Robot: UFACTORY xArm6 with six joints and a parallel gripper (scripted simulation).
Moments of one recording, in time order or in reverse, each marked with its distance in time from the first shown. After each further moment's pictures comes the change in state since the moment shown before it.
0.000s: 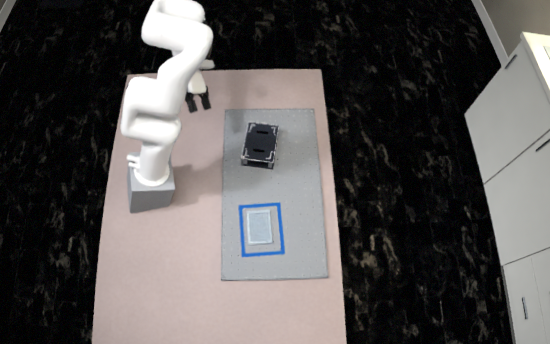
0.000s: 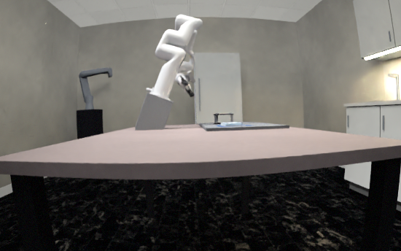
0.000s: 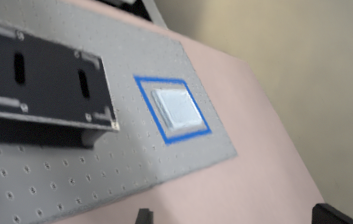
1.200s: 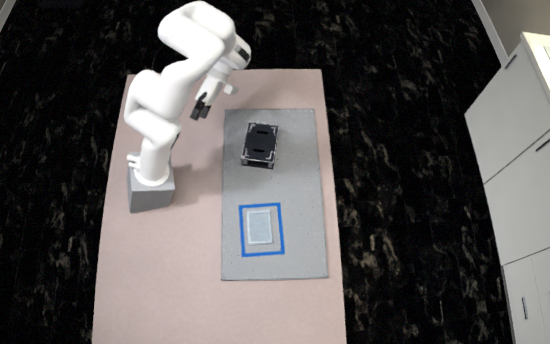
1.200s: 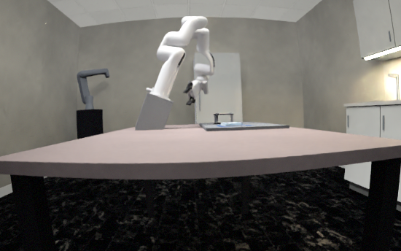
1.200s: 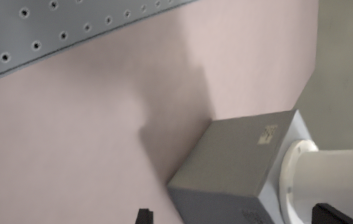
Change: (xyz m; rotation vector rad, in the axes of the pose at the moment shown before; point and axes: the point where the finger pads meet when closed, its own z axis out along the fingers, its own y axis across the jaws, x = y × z) arm -0.036 -0.032 0.020 -0.062 -0.788 -0.249
